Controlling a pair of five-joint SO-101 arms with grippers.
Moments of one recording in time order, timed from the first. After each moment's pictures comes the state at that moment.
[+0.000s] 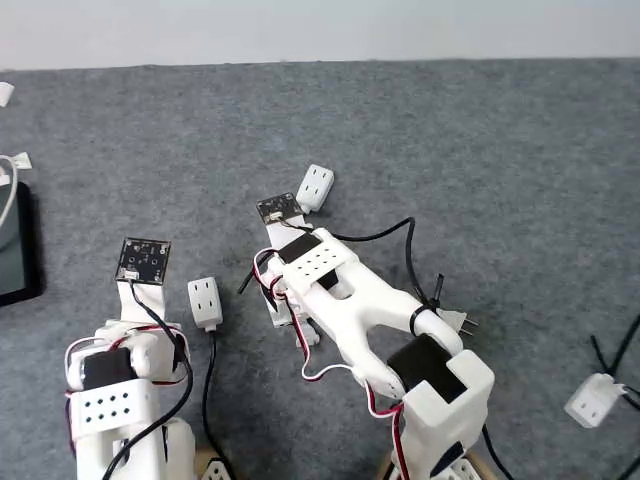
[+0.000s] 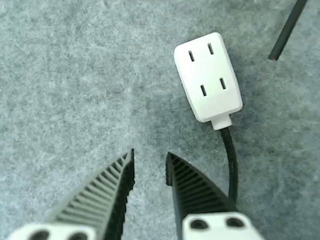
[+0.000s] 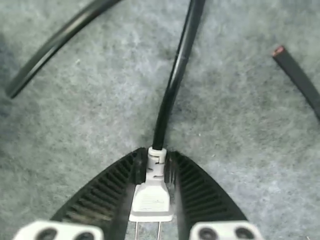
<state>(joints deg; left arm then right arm) -17.8 -61.5 76.8 65.3 -13.7 -39.3 15.0 18.2 62.2 -17.1</state>
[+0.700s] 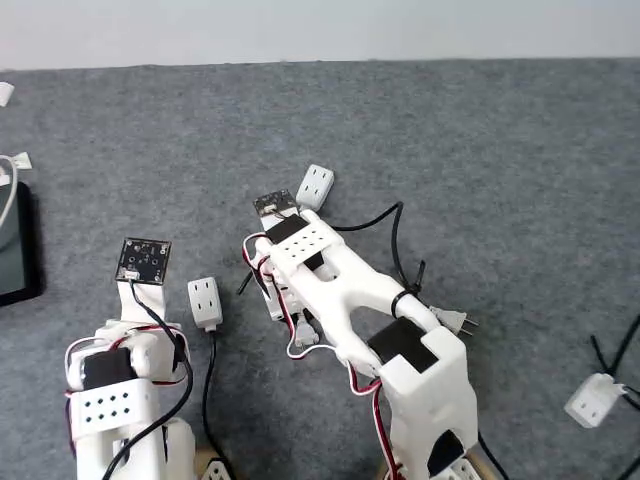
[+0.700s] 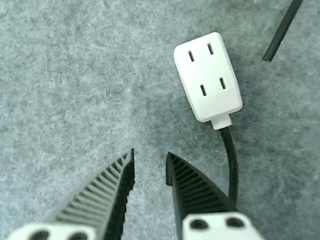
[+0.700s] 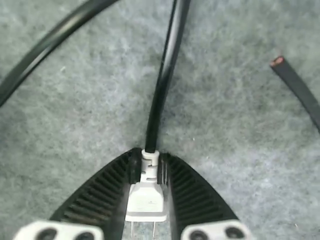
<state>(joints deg) -17.8 -61.5 76.8 65.3 -13.8 -38.9 24.9 4.0 73.6 -16.7</state>
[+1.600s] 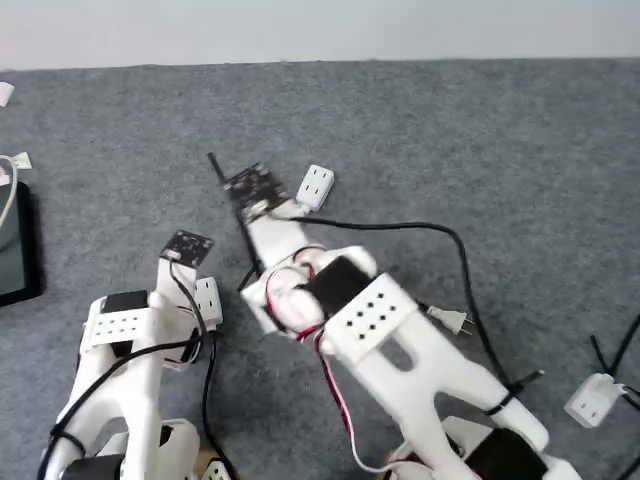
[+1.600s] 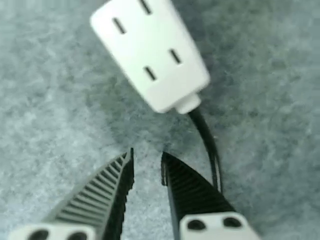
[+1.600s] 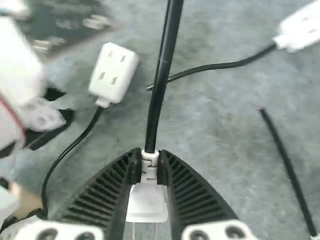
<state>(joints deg) -11.7 -26.0 64.3 62.7 -22.8 -46.9 -20.0 23.5 67.6 -7.3</state>
